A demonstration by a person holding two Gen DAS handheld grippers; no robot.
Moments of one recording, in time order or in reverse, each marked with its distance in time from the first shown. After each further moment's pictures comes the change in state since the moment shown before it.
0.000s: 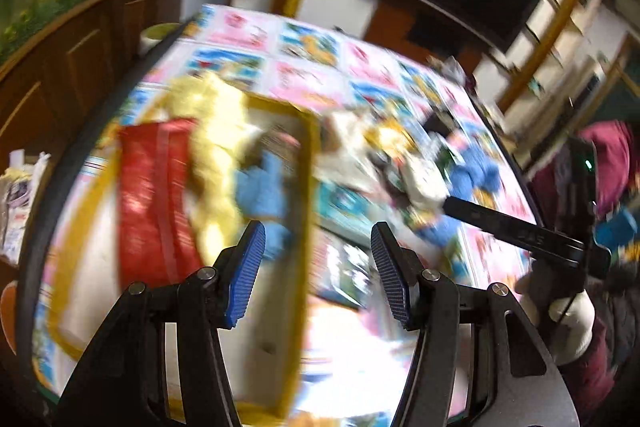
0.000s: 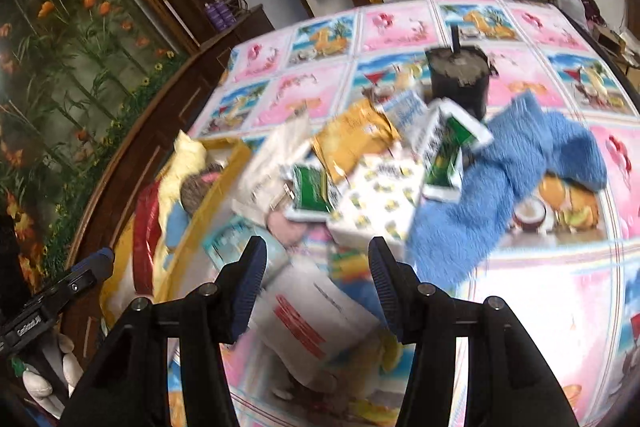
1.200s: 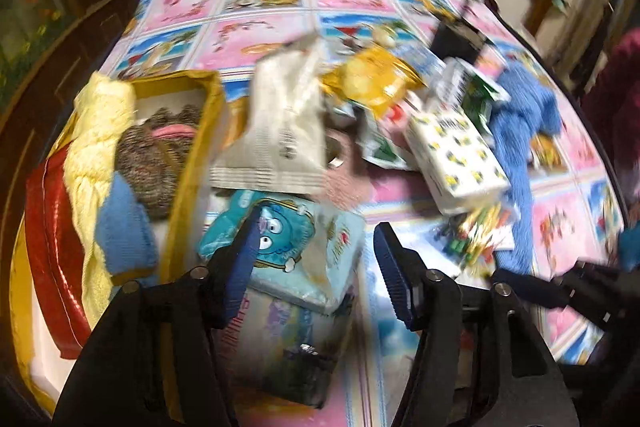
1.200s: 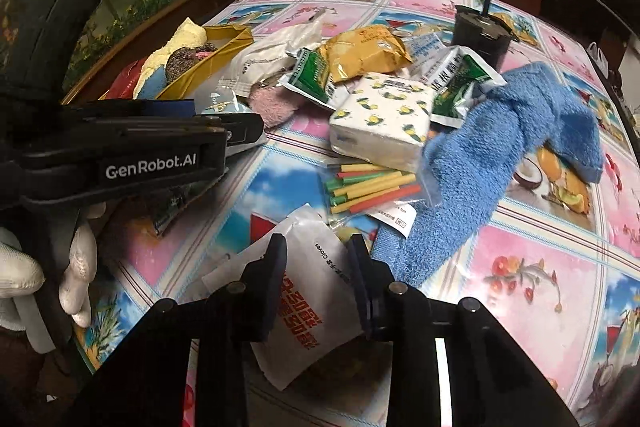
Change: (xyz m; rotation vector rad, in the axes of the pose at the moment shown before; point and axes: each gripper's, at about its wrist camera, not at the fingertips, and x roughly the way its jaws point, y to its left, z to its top) left arm 0.126 -0.077 0.007 0.214 0.162 0.175; right arm 0.013 -0.005 -0.052 -0.278 0.107 -0.119
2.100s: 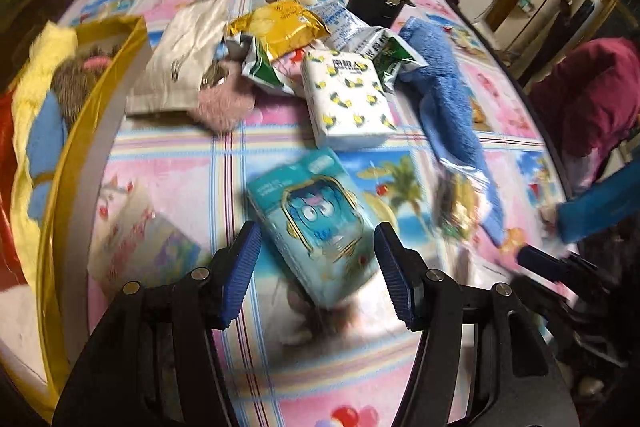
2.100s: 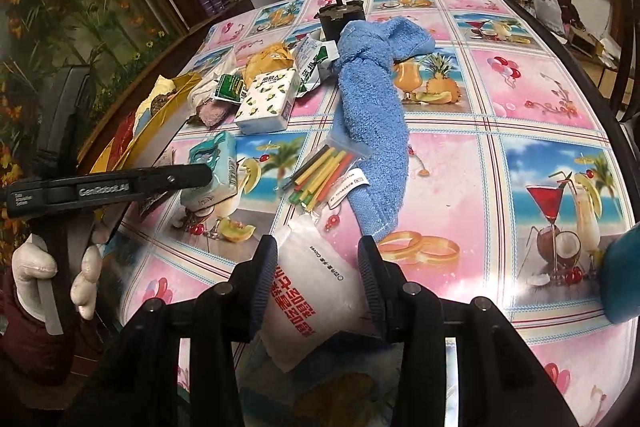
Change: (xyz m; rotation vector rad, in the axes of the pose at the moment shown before) left arm -0.010 -0.037 -0.031 -0.056 0.064 -0.157; right arm -0.081 -0.075 -0.081 0.231 -0.105 0.047
